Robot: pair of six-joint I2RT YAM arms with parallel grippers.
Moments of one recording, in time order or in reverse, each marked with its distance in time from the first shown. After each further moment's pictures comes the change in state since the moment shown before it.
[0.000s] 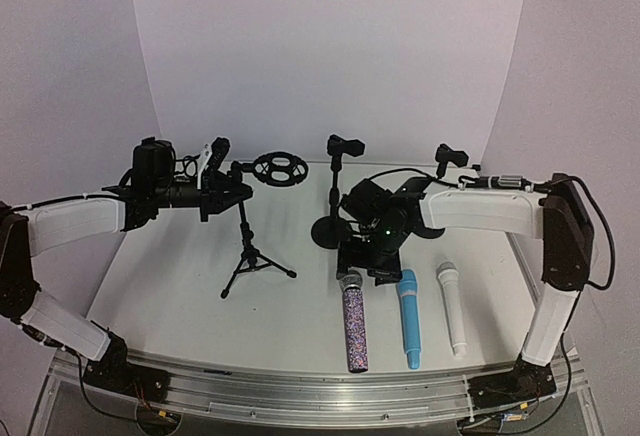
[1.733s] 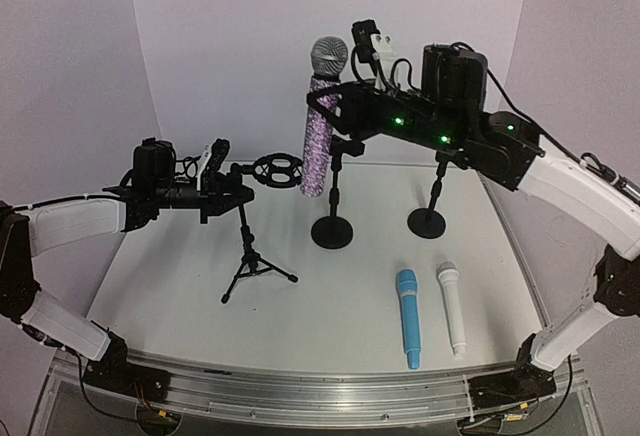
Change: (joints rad) left arm 0.000 0.002 -0.002 0.013 0.062 -0.009; right arm 0.114 -0.343 0.275 0.590 0.131 -0.709
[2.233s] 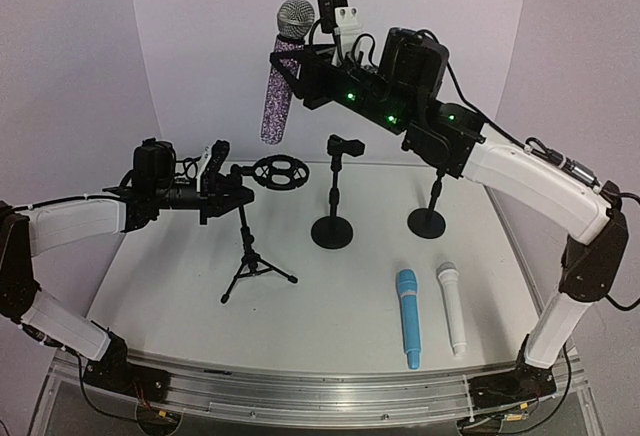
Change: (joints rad) left arm 0.000 0.000 -0.003 0.000 0.014 0.019; right arm 0.000 0.246 0.214 0.307 0.011 -0.167
